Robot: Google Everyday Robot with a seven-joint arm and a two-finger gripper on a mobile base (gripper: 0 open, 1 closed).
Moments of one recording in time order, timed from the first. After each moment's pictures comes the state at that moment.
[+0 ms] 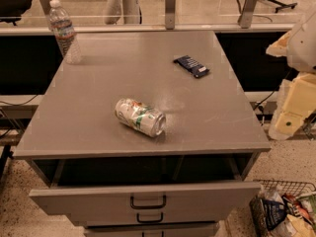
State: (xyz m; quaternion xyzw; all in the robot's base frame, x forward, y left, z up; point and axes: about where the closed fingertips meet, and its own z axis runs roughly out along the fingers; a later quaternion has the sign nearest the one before) arm 0.438 -0.216 0.980 -0.60 0.78 -0.04 0.17
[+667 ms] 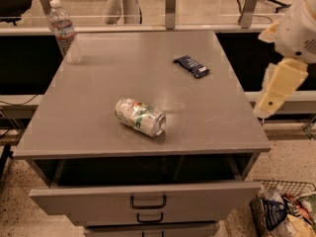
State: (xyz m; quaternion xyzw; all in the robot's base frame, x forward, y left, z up) arm 0.484 -0.215 0.982 -0.59 0.78 -0.05 0.21
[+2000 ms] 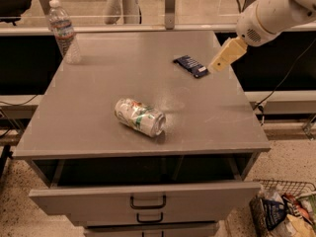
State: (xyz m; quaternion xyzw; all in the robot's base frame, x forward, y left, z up) arm 0.671 -0.200 0.958 -0.48 0.79 -0.04 0.38
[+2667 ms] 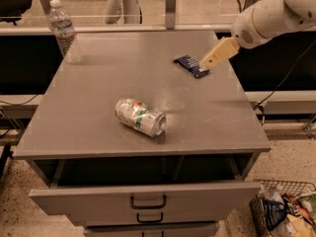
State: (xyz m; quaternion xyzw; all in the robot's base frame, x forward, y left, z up) arm 0.686 -0.187 0.949 -0.44 0.80 0.01 0.41
